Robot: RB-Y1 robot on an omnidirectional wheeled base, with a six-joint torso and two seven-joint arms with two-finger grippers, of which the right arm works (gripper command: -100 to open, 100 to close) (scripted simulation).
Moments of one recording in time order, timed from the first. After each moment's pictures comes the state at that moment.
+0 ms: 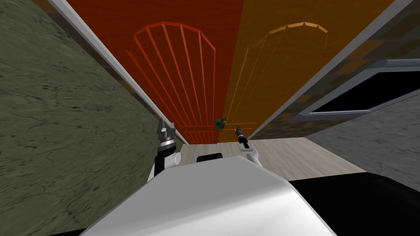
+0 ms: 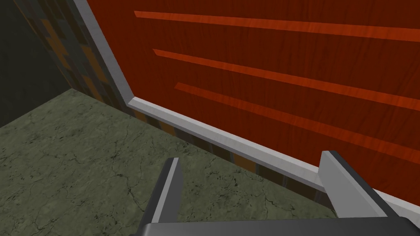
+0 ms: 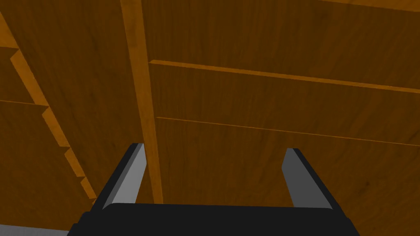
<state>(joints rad) 0.15 -0.24 -0.27 -1.28 0.17 -0.34 -0.37</state>
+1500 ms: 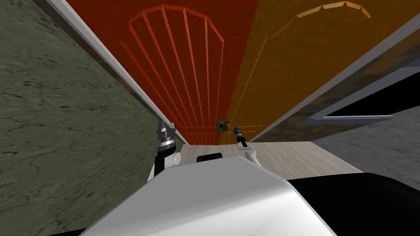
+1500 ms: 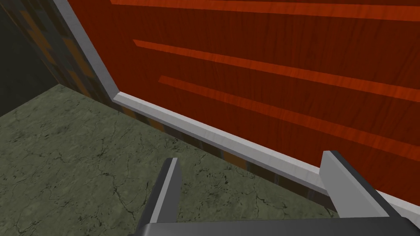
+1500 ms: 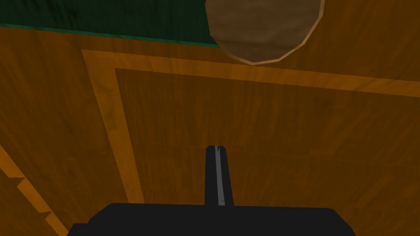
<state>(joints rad) 0.12 -0.24 -0.24 -1.26 0.16 -0.34 -0.37</state>
